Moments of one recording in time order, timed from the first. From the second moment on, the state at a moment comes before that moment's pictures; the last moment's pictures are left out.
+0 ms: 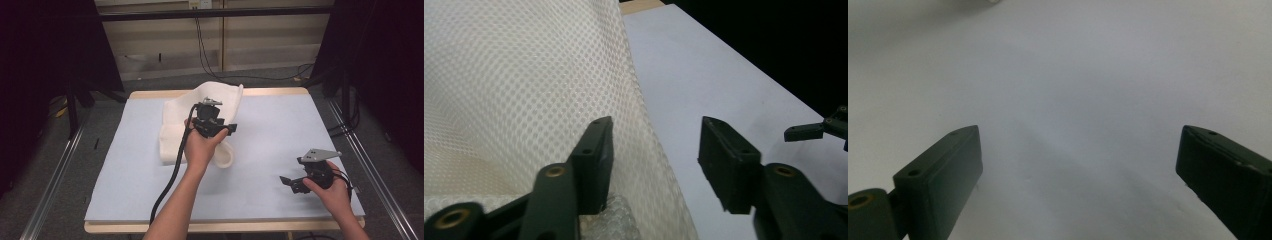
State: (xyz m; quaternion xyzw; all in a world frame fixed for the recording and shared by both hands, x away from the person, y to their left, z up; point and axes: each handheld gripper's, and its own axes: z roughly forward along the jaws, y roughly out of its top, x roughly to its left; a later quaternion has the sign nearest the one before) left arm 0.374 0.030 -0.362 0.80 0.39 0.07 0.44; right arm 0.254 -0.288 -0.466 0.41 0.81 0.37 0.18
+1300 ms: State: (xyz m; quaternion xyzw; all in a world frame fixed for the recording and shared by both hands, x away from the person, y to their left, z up) left arm 0.367 0.042 -0.358 0.81 0.37 0.11 0.45; right arm 0.277 -0.138 -0.422 0.35 0.78 0.49 0.18
